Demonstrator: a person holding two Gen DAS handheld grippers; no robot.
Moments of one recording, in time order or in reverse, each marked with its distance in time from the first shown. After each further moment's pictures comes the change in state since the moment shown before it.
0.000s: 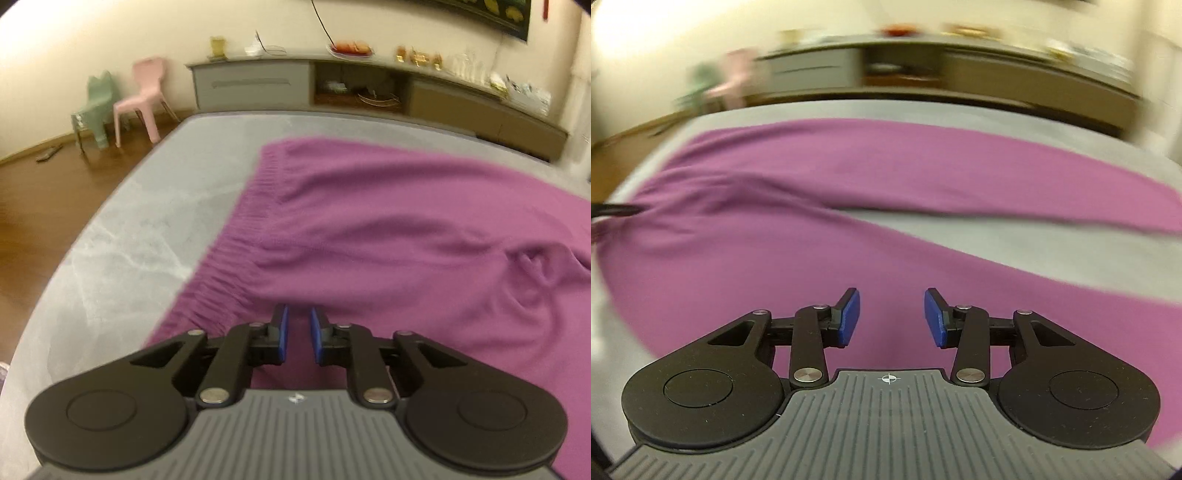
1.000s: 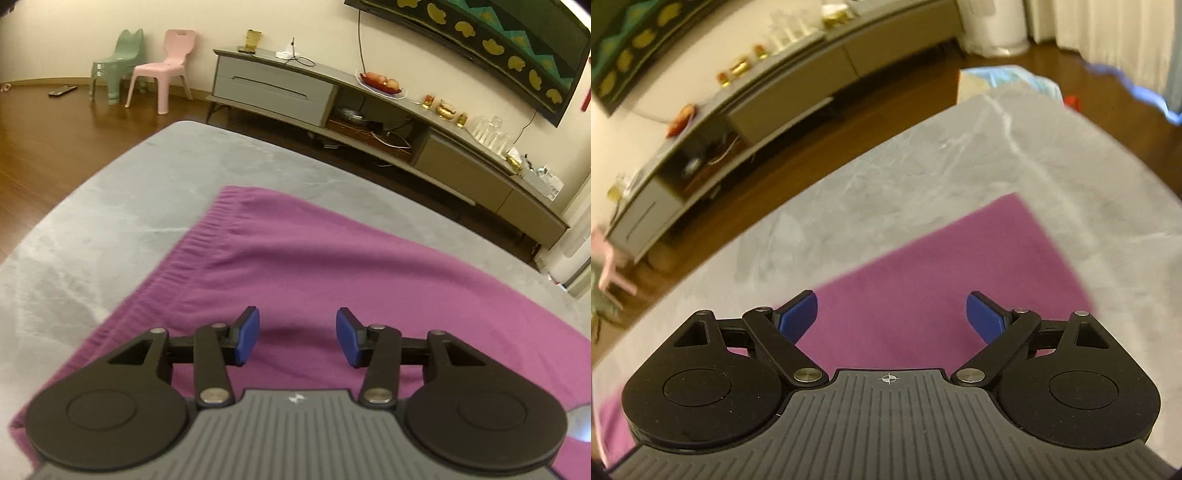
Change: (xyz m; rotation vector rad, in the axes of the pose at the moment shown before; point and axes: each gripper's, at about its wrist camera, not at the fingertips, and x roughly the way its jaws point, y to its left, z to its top) left arm 0.003 -0.032 0.065 -0.258 -0.007 -0.109; right arm 0.136 -0.324 0.153 0.636 0.051 -0.103
